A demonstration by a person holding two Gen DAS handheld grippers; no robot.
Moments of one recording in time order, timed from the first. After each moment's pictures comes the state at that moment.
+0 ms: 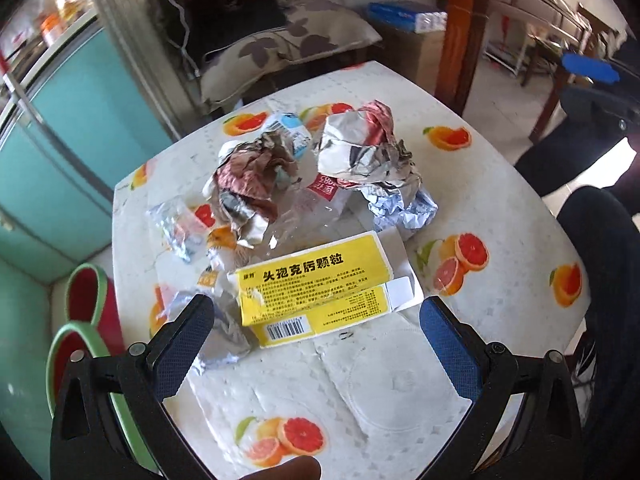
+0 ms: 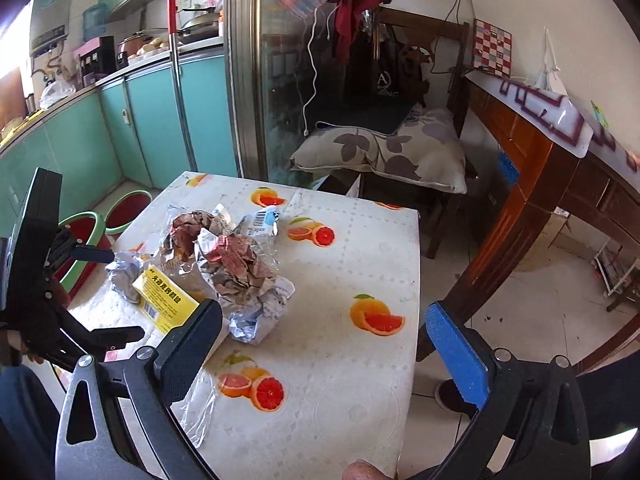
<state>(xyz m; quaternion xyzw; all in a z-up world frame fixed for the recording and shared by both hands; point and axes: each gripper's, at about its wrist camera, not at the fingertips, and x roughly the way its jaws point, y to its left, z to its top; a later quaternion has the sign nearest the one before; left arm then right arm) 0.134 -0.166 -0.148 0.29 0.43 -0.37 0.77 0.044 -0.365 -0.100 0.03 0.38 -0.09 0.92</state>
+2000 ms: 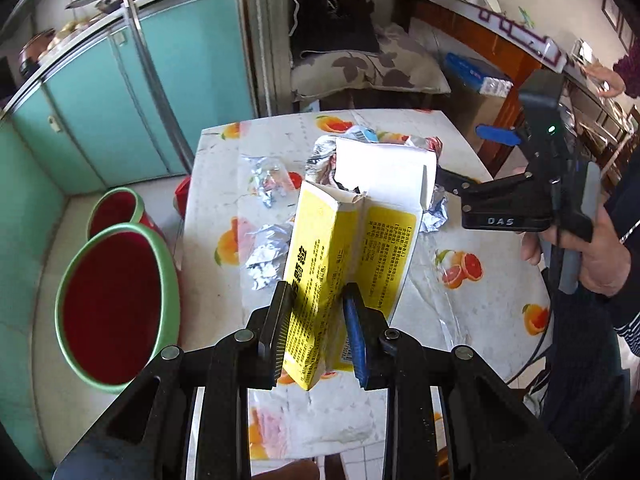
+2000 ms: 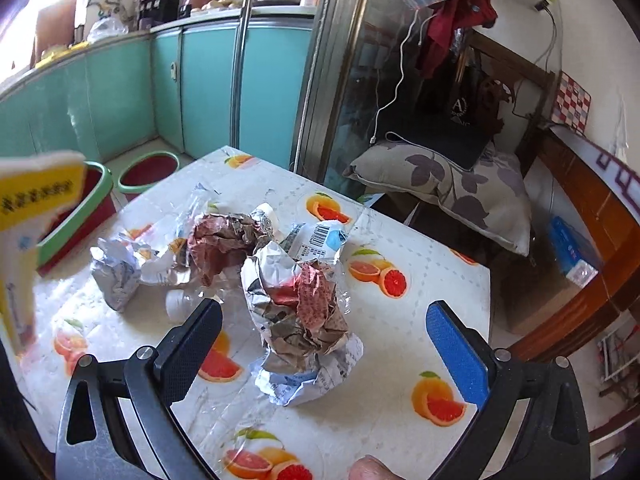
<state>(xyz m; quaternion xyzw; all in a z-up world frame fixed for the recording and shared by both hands) 0.126 -0.061 -0.093 0.14 0.46 -0.27 0.84 0.161 -0.290 -0.162 -0.10 0.39 -0.01 0.92</state>
